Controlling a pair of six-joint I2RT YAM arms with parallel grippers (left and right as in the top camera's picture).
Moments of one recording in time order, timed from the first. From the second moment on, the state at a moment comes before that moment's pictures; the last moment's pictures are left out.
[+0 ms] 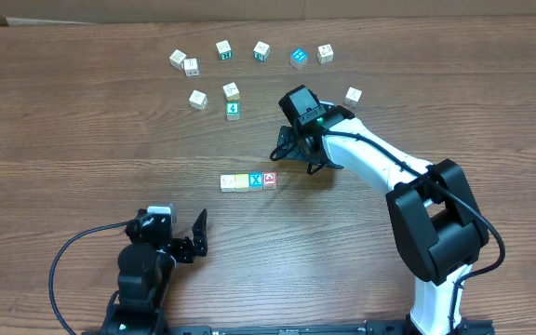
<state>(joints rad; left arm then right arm) -0.12 0.37 0.01 -0.08 0.03 -0.12 0.52 2.03 1.43 -0.71 0.14 0.69</state>
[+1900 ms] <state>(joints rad) -0.12 0.02 0.01 -0.08 0.03 -0.09 0.52 2.03 1.43 -0.71 0.14 0.69</state>
